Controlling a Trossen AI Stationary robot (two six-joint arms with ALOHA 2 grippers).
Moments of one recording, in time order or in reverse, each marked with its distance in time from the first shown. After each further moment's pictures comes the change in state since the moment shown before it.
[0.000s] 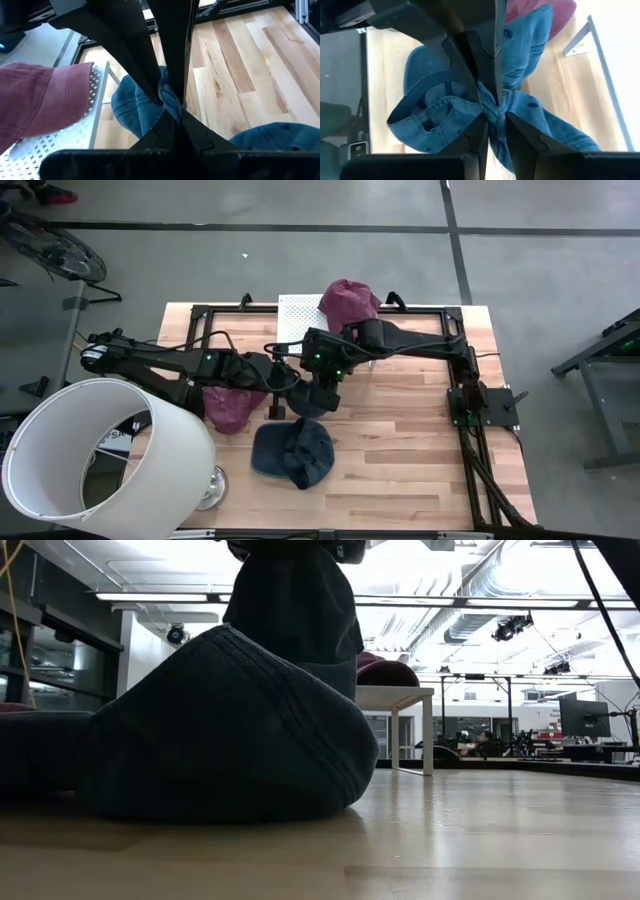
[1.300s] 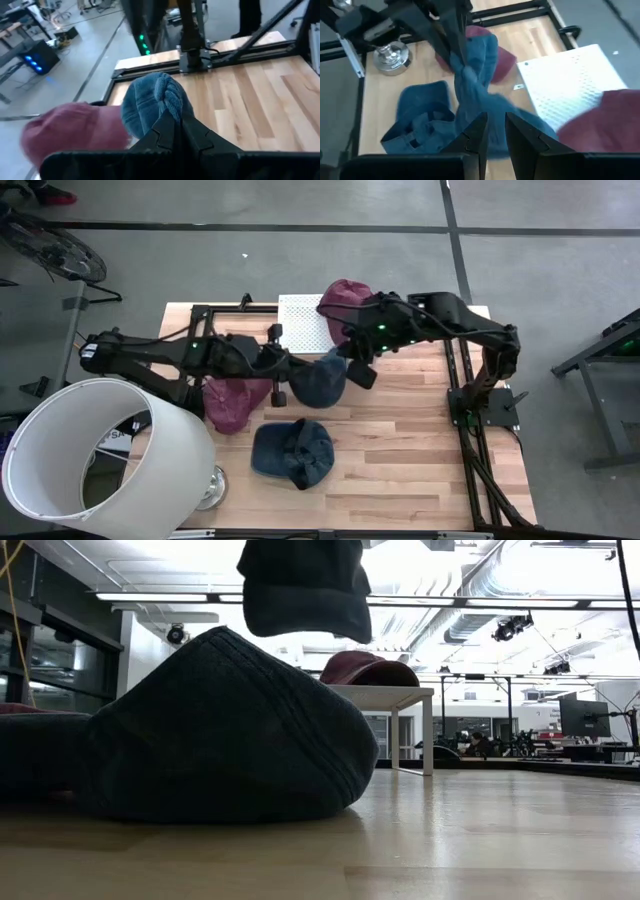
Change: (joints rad) left arm 0.027 -0.007 0.198 -0.032 -0.081 0.035; right arm -0.003 -0.283 0.001 -0.035 0.198 -0.020
